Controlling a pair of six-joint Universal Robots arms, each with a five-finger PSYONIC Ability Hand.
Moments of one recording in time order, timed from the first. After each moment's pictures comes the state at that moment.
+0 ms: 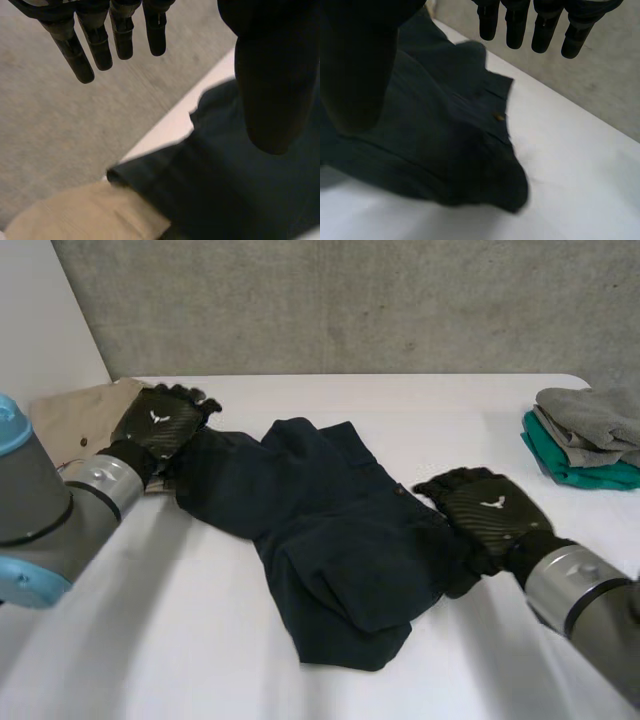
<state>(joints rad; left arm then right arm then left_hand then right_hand) 4.49 -1.96 -1.57 3.43 -1.26 3.59 1.92 -1.47 1.87 -0.06 1.31 2.85 0.28 0.27 0.27 0.26 0.08 0.23 0.22 0.21 0.21 0.04</state>
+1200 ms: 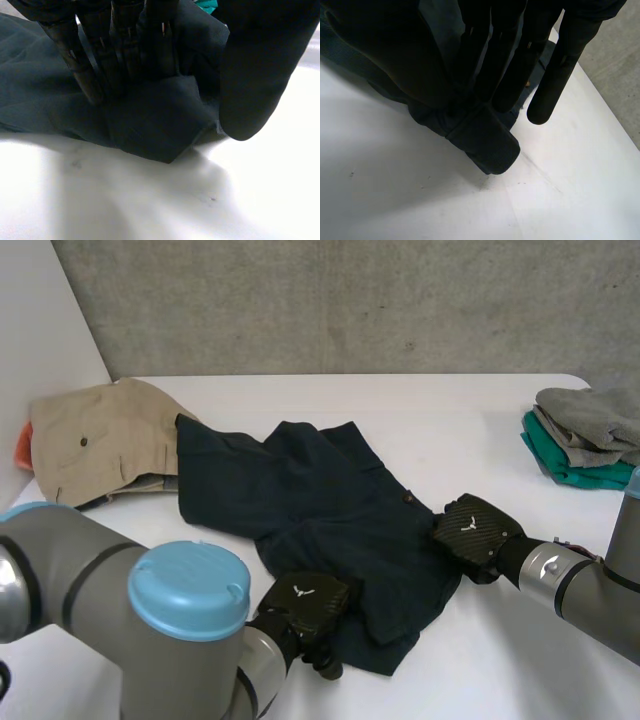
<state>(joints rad) 3.88 -2.03 -1.65 3.16 -1.58 3.04 1.72 -1.08 1.73 -0.13 0.95 2.23 0.55 0.55 0.55 0.56 0.38 1.04 1.16 1.19 1.19 0.98</state>
